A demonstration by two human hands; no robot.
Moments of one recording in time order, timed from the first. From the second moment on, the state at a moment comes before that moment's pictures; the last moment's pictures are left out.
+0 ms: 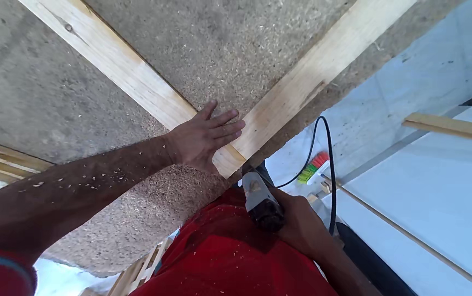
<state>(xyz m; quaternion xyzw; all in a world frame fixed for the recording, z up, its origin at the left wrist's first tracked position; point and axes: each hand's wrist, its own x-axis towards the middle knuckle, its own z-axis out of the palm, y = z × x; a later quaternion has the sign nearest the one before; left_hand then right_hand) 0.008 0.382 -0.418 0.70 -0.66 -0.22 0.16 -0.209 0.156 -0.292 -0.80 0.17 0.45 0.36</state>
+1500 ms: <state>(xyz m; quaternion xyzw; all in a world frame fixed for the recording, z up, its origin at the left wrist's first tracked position) 0.025 0.381 -0.417 0.70 -0.59 -0.27 0.29 -0.145 0.190 -0.295 -0.79 0.21 0.44 0.37</state>
